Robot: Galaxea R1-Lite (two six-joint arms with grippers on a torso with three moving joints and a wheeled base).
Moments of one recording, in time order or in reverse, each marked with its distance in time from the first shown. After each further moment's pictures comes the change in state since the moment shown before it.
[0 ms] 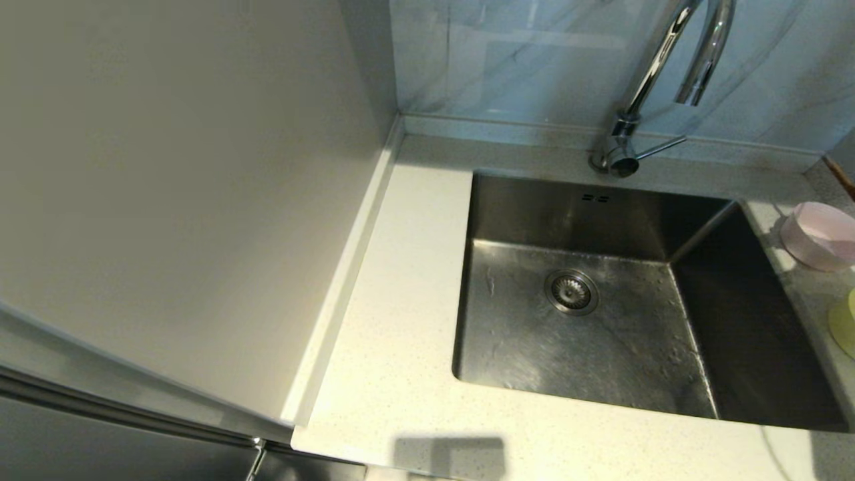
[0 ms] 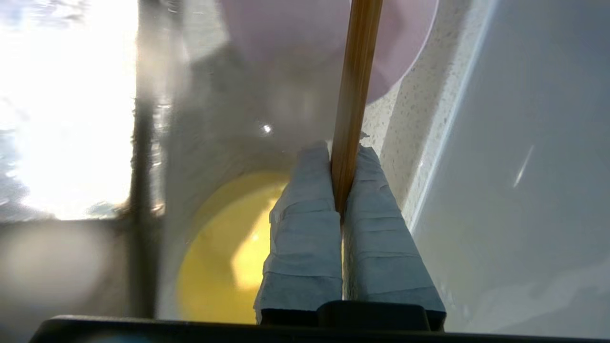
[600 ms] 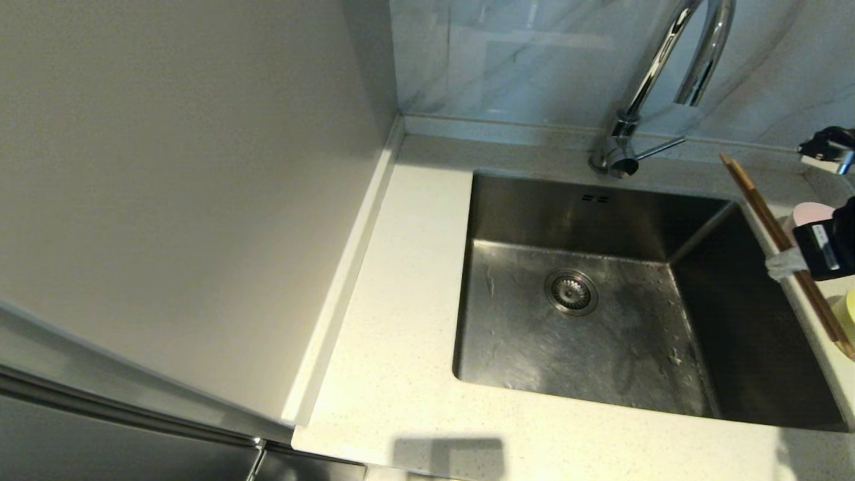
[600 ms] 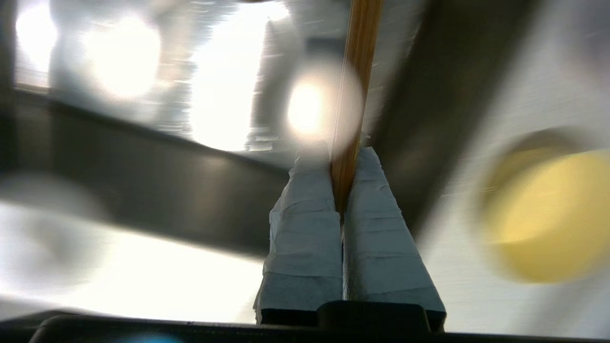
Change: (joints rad) left arm 0.000 0.000 0.000 0.000 0.000 0.000; right arm 0.470 -0.272 0.191 0.193 0.040 0.410
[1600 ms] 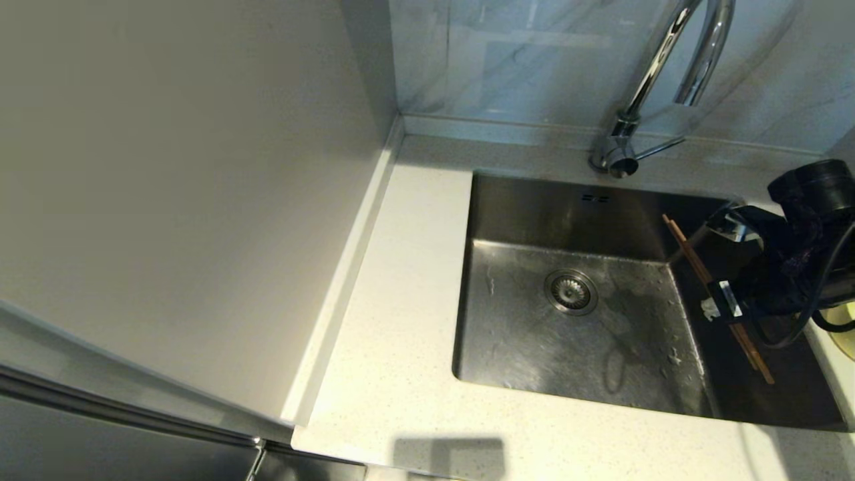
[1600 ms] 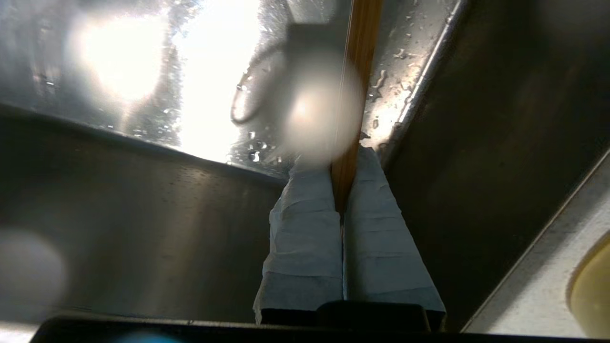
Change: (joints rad) left arm 0.000 0.000 0.000 0.000 0.000 0.000; right arm 0.027 0.171 0.264 -0.369 -0.068 -0.064
